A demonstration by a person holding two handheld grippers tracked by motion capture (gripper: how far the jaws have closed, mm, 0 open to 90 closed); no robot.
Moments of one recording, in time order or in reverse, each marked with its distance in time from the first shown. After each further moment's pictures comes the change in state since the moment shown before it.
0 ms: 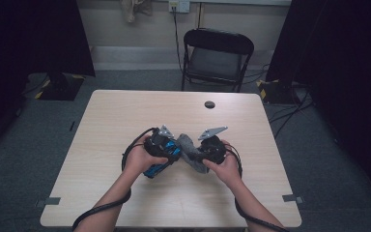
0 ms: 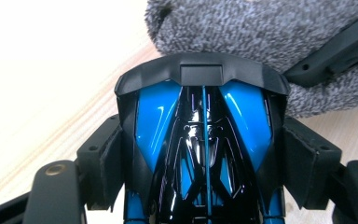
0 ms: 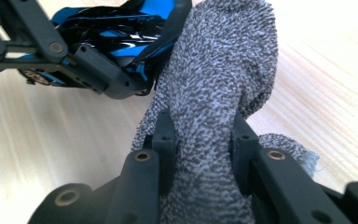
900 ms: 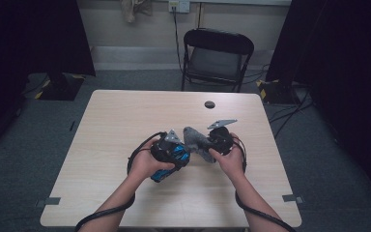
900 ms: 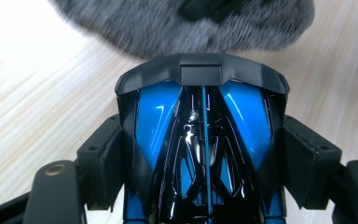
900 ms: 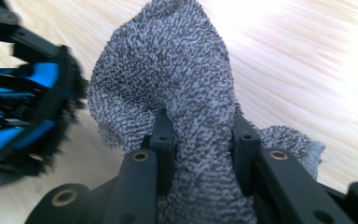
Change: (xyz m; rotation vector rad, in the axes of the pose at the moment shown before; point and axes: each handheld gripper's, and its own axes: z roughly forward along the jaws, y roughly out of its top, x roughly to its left) left arm -0.027 0.008 0.005 -0.039 -0.075 0.060; right arm -0.028 0.006 -0.009 -0.031 -0.162 0.113
